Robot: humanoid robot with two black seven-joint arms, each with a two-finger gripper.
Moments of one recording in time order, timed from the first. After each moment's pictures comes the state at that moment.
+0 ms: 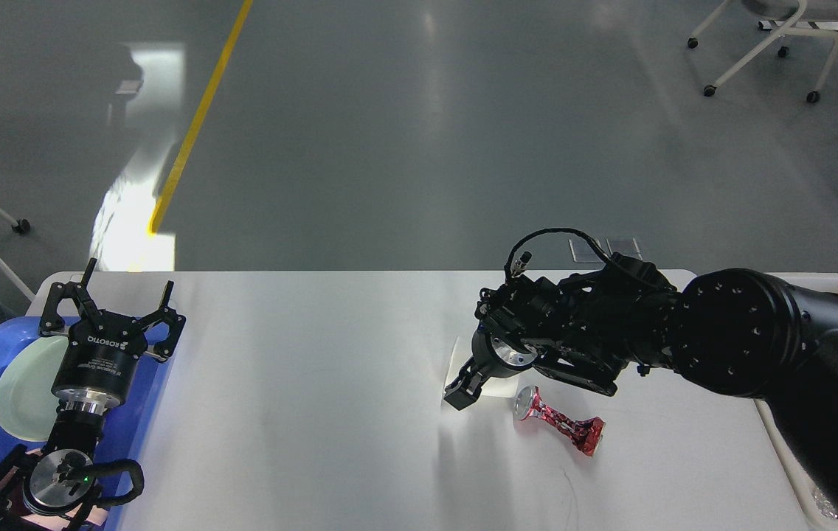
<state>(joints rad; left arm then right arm) -0.20 0.23 -1.33 -0.85 0.09 -0.59 -0.29 1.33 0.17 -1.02 0.69 -1.10 0.20 0.23</state>
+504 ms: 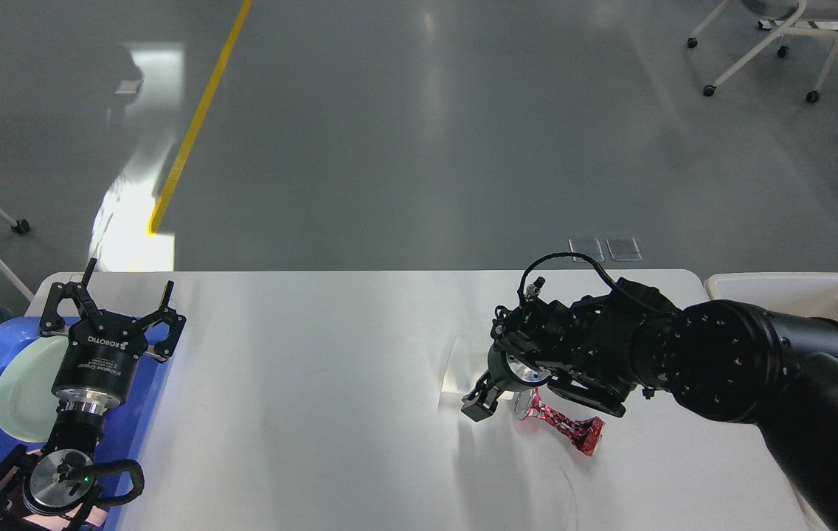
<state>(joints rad) -0.20 0.23 -1.33 -0.85 0.09 -0.59 -0.29 1.25 0.18 -1.06 0.65 -1.09 0.14 0.21</state>
